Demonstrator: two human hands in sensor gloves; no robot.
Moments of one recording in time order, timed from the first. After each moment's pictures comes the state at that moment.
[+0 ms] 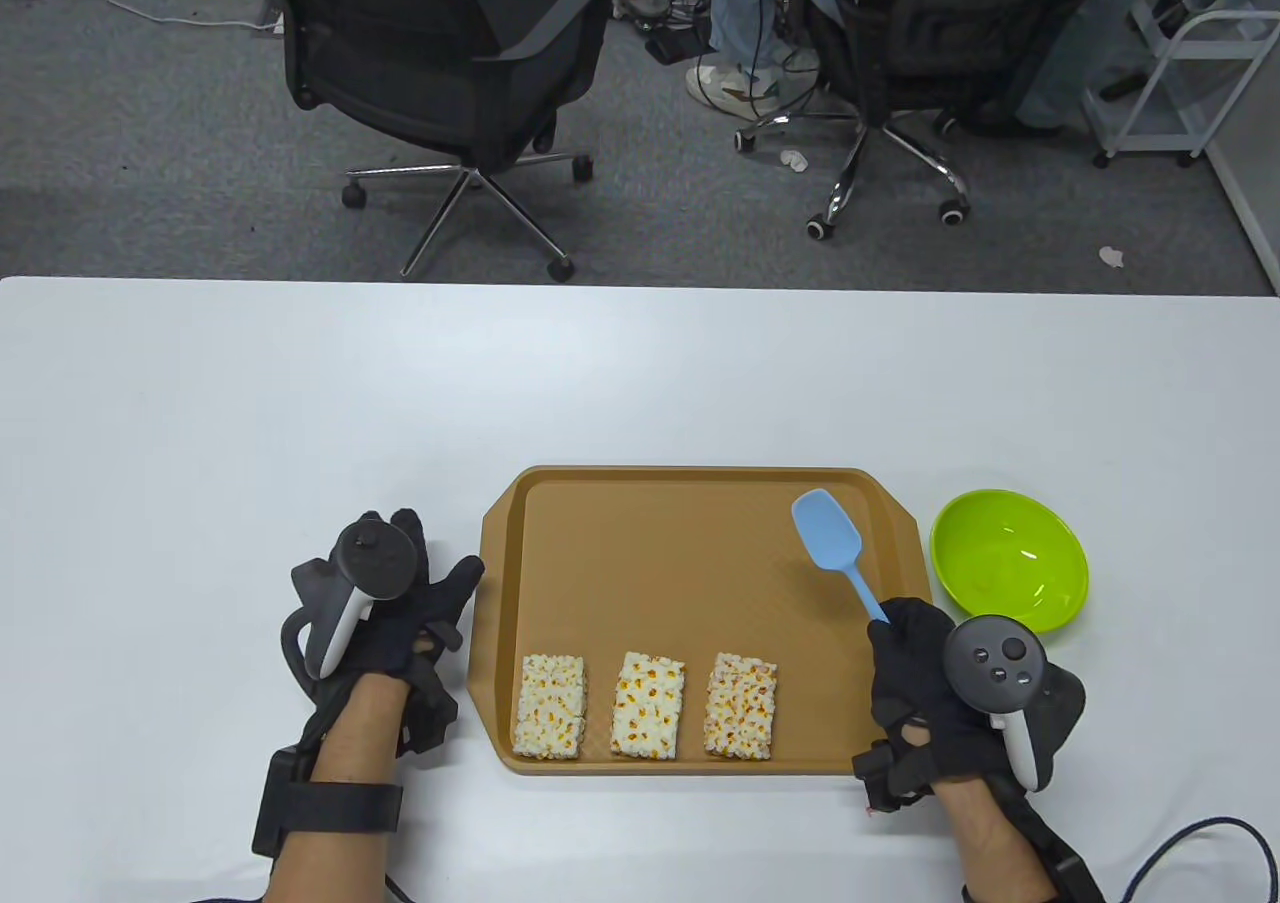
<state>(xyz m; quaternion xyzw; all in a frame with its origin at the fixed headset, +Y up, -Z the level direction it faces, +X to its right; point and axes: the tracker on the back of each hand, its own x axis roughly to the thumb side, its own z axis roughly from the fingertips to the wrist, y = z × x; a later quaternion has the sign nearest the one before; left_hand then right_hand) -0.249 -0.754 -0.280 -0.09 0.15 0.24 0.95 0.252 -0.718 -0.221 -0.11 -0.06 0.94 0.32</state>
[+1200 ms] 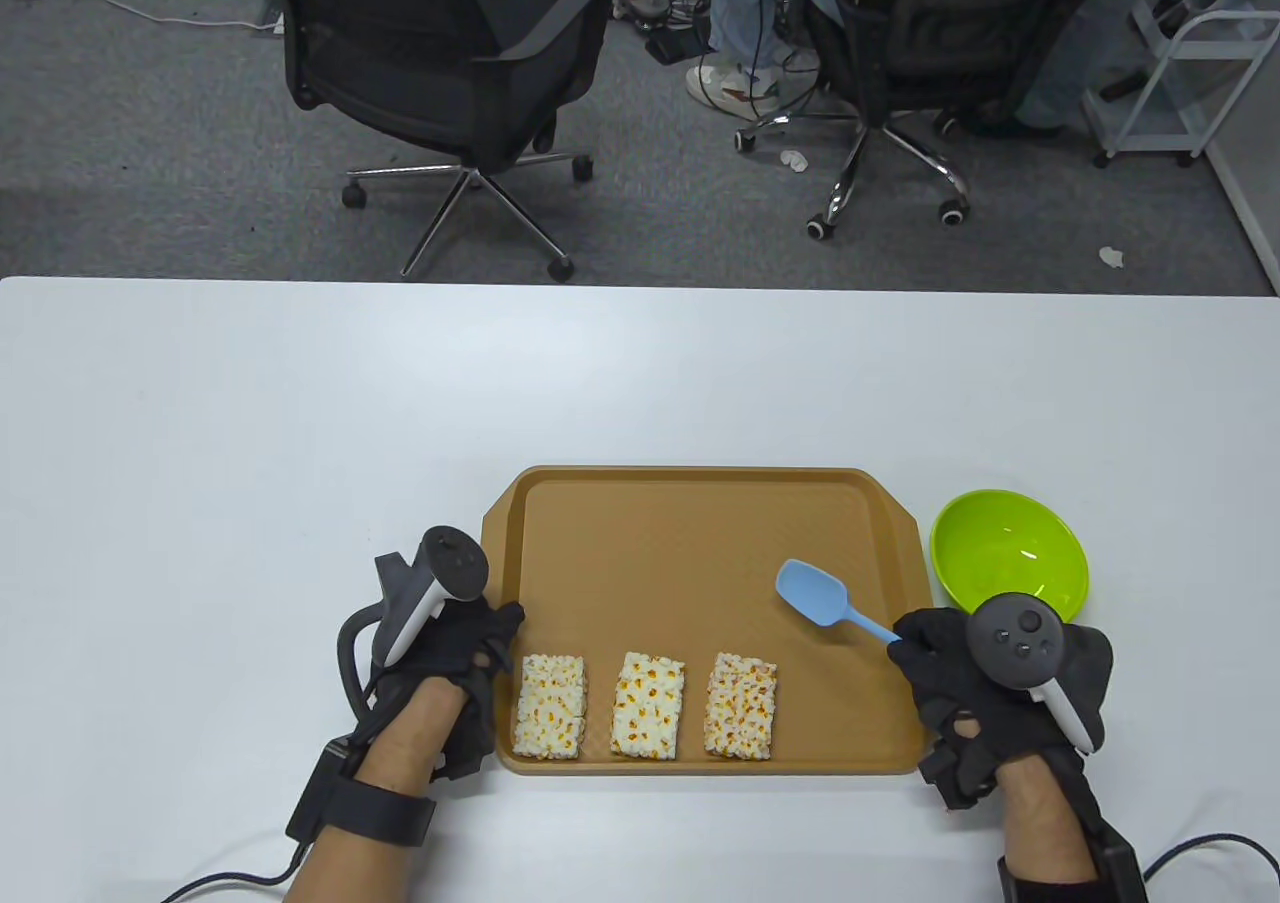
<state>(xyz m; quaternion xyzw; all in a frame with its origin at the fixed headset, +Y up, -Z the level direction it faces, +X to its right) -0.197 -0.770 -0.280 -0.23 0.14 0.15 0.95 0.286 -0.730 -0.246 0.01 0.03 0.97 0.24</state>
